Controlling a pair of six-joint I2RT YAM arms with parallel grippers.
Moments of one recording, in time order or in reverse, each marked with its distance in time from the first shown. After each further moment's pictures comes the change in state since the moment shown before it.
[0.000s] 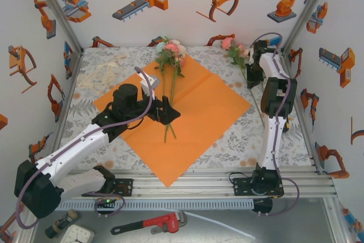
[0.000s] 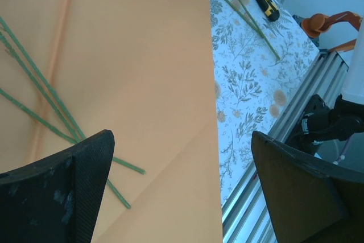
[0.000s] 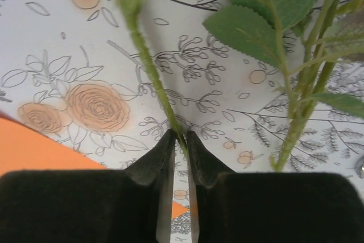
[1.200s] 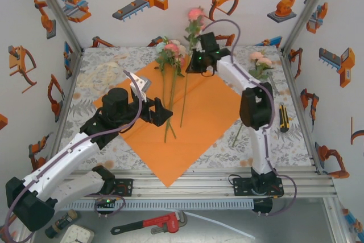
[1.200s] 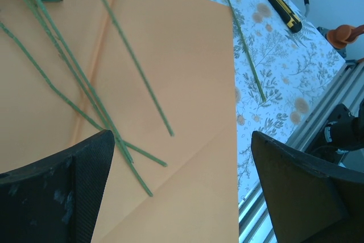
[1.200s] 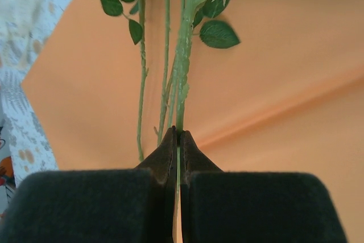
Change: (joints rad) left arm -0.001 -0.150 0.000 -0.106 -0.120 0.056; right arm 0.499 -0.164 -0.099 0.432 -0.215 0.542
